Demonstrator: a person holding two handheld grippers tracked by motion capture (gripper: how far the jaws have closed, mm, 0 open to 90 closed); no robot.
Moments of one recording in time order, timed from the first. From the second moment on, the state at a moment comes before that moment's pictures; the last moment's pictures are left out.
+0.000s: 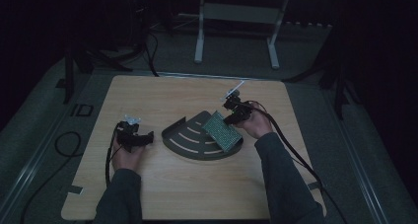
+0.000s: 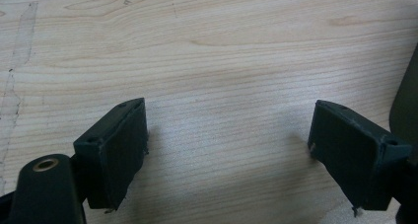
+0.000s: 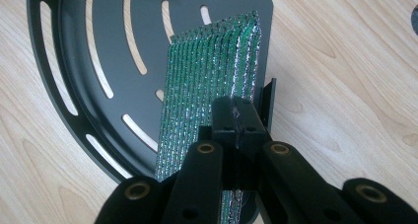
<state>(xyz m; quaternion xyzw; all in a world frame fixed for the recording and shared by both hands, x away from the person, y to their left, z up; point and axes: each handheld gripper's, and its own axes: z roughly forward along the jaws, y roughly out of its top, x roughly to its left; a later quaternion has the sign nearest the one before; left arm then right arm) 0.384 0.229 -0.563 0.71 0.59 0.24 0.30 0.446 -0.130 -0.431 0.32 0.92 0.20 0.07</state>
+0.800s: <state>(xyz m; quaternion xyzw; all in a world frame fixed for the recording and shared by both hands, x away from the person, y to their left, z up) 0.384 0.229 -0.564 0.71 0.59 0.24 0.30 0.447 -0.121 -0.450 0.33 0.93 0.16 0.10</state>
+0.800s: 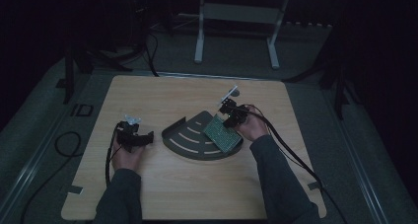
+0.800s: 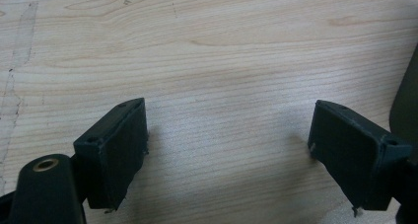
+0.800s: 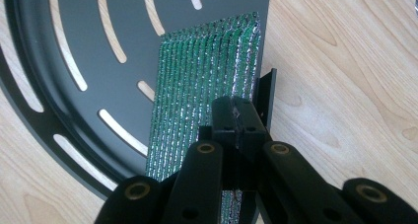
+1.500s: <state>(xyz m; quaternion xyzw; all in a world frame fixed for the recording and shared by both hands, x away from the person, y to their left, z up) 0.384 0.229 -0.563 0.71 0.59 0.24 0.30 0.451 -0.117 -0.464 0.34 0.92 0.13 0.12</state>
